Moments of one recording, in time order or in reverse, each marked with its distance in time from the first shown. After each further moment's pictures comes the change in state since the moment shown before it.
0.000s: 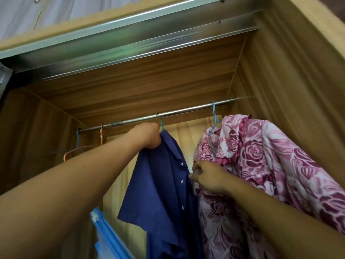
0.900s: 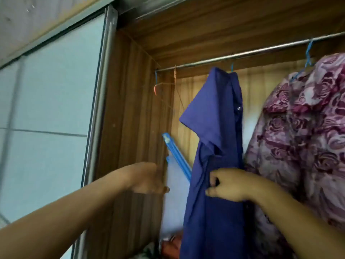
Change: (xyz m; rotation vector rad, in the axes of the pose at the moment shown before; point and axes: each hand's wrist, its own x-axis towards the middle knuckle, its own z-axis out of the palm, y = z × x) left_hand -0.297 -0.120 0.105 -0.176 -0.600 -0.085; right_hand -0.148 -0.088 0.092 -0.292 -0.699 -0.218
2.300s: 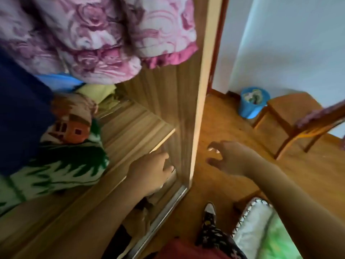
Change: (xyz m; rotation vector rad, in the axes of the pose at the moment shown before) left_hand -0.170 0.212 0.430 -0.228 -0.650 1.042; right_hand -0.452 -0.076 0.356 0.361 -0.316 1.358
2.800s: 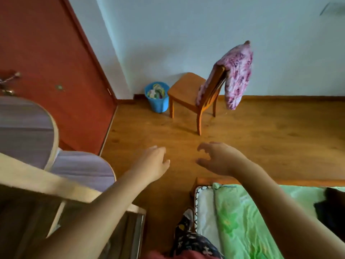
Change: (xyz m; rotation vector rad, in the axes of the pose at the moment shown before) left_hand 0.186 0.278 0.065 0.218 -0.229 0.585; right_hand -0.091 0.237 -0.001 0.265 0.178 0.575
